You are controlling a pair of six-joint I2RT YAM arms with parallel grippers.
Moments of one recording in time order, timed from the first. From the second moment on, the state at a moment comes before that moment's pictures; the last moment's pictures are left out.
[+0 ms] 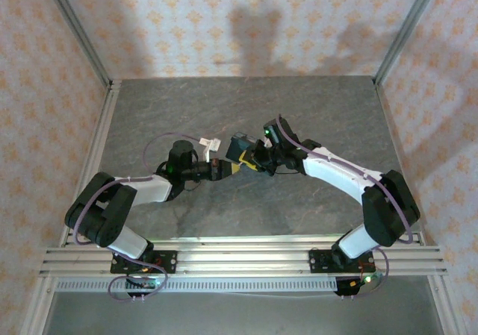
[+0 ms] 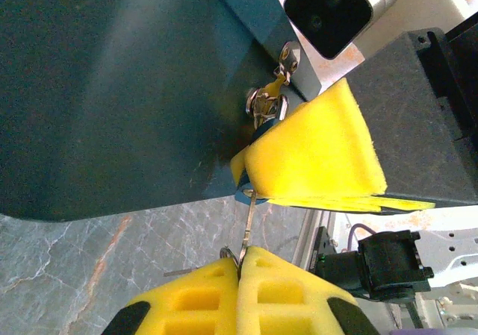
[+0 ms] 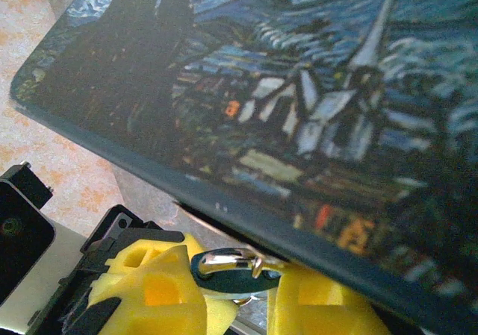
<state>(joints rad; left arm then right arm) -0.40 1.52 0.52 0.60 0.81 -0.73 0.63 1.52 1.03 -0.35 -0.40 1.15</state>
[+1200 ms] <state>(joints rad) -0.42 1.53 0.55 0.54 0.77 -0.73 0.63 1.57 1.09 -0.42 -0.40 1.09</state>
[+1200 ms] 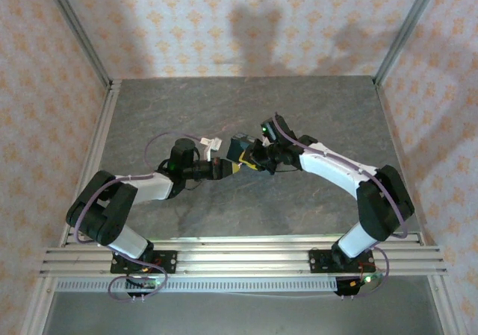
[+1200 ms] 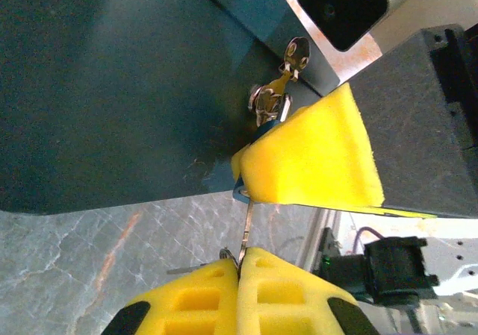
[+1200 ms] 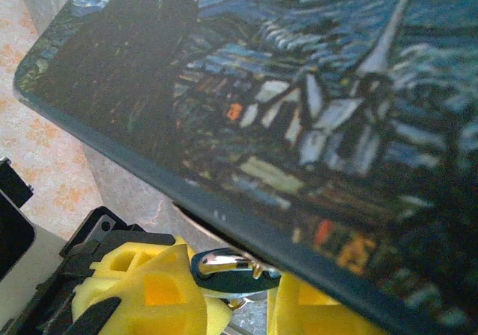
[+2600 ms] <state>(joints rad) -0.45 1.47 0.45 0.67 0.60 -0.70 0.64 1.57 1.03 -0.34 -0.43 1.20</state>
